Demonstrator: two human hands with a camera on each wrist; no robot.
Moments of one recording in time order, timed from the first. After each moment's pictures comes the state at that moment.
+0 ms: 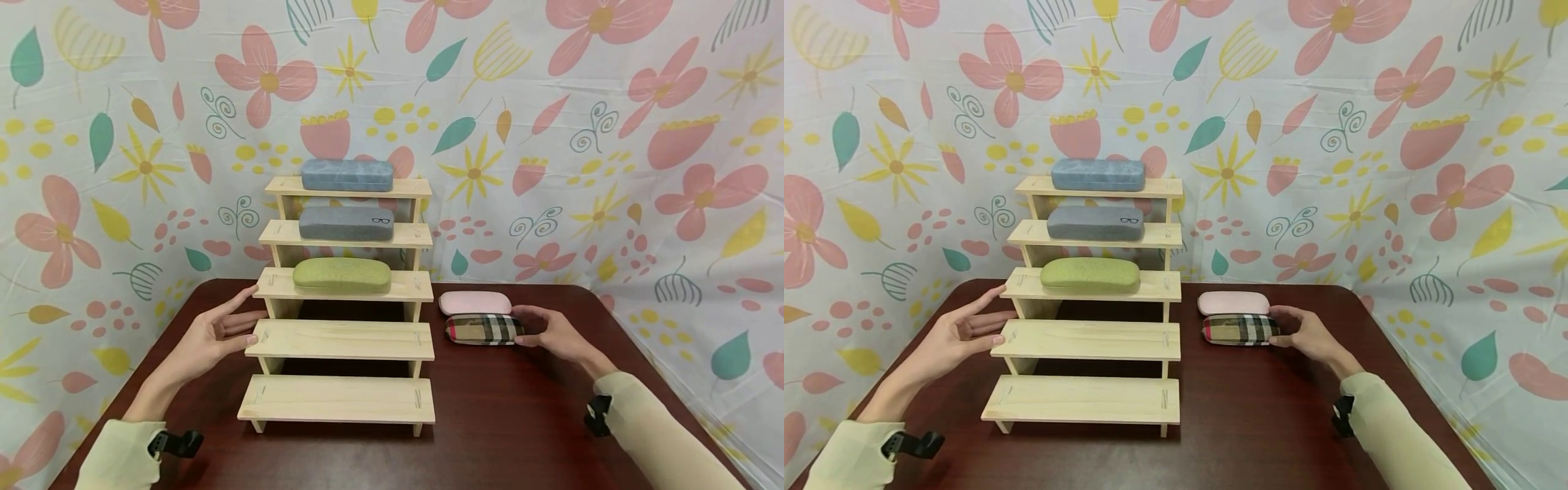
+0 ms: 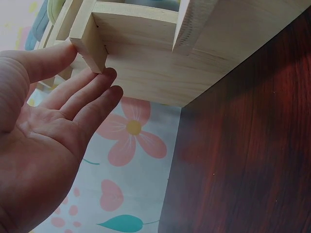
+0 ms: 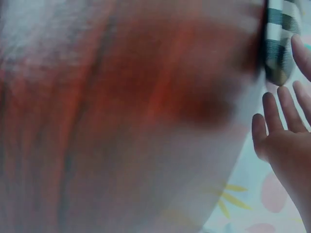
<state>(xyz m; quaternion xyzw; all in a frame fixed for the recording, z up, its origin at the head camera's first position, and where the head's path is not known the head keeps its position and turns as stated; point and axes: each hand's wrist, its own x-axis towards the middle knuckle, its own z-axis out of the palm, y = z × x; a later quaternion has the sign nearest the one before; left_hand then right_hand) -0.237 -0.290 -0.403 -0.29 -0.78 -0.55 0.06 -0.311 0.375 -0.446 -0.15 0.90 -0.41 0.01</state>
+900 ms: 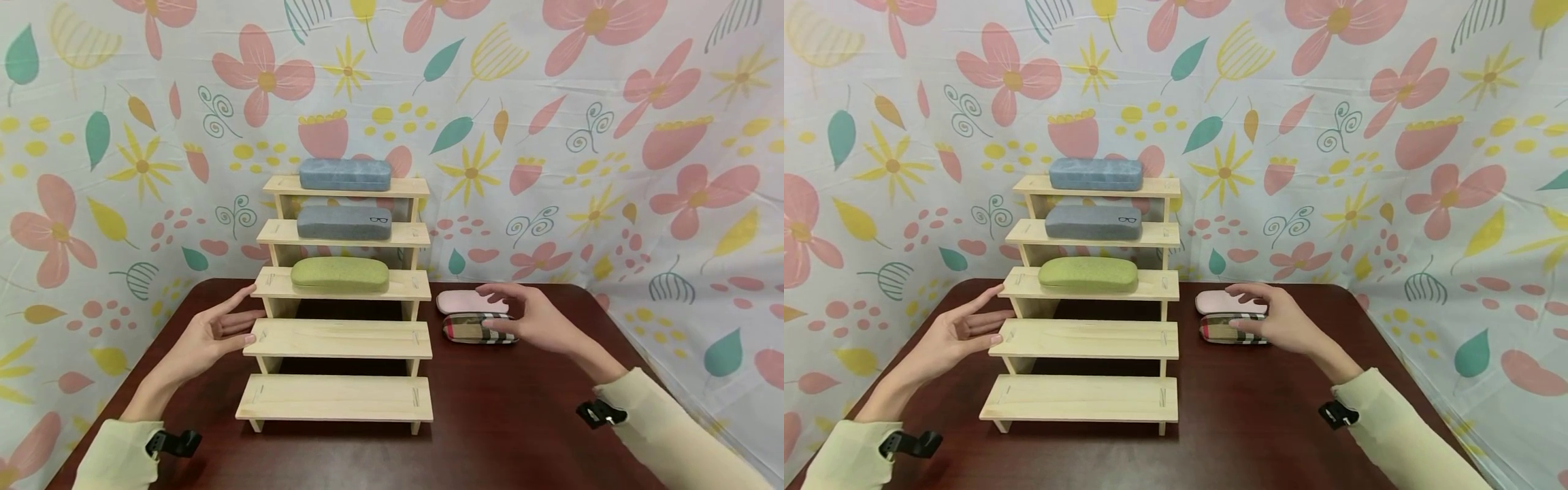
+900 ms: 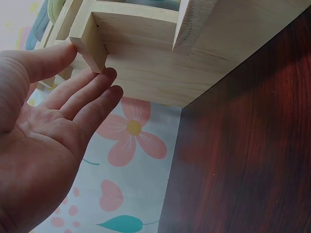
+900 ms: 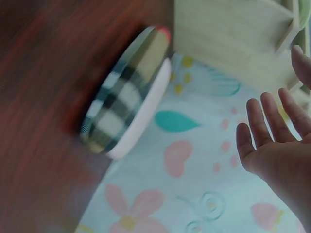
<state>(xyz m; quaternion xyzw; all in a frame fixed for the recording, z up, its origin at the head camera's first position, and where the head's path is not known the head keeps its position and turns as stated) -0.236 -0.290 -0.402 -0.28 -0.79 -0.54 0.07 -0.257 0.288 -0.346 -0.28 0.88 -0.37 -0.05</state>
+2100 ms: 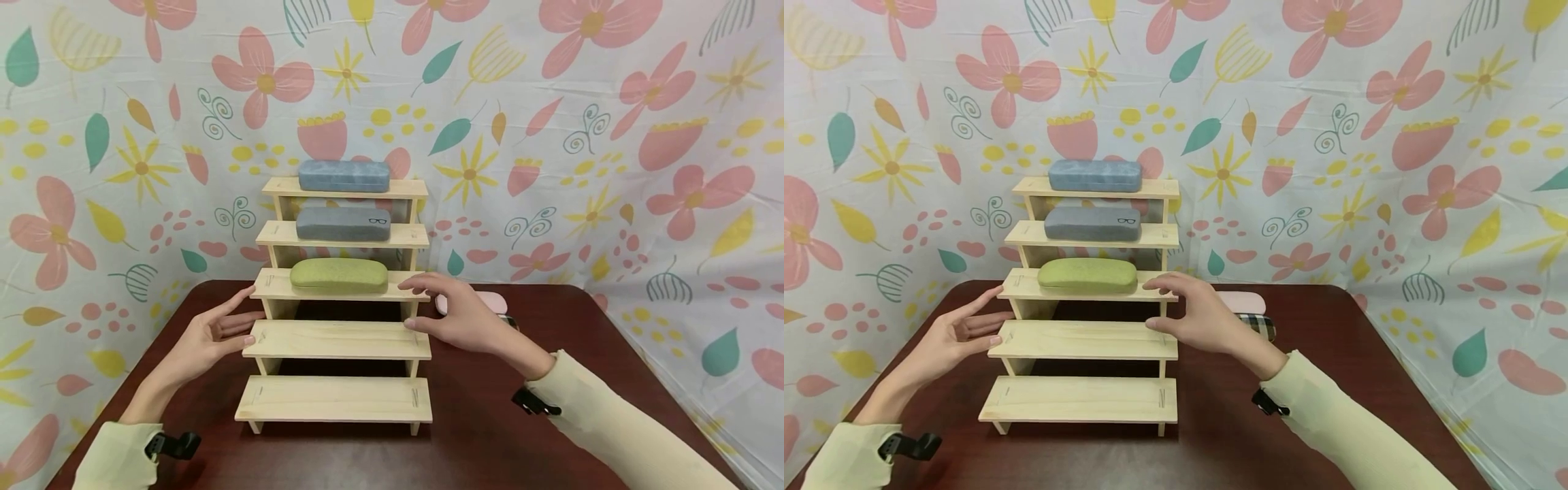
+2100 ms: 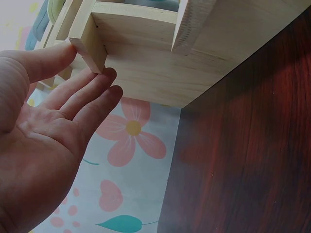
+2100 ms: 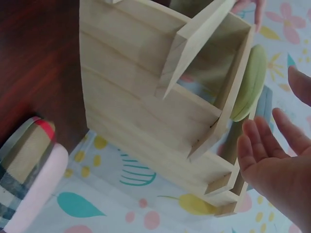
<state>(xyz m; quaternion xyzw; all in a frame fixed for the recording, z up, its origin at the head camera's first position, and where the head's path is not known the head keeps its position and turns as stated) -0.236 -0.290 -0.404 -0.29 -0.79 -0.54 0.07 -0.241 0.167 -0.312 -0.39 0.84 -0.36 -0.09</state>
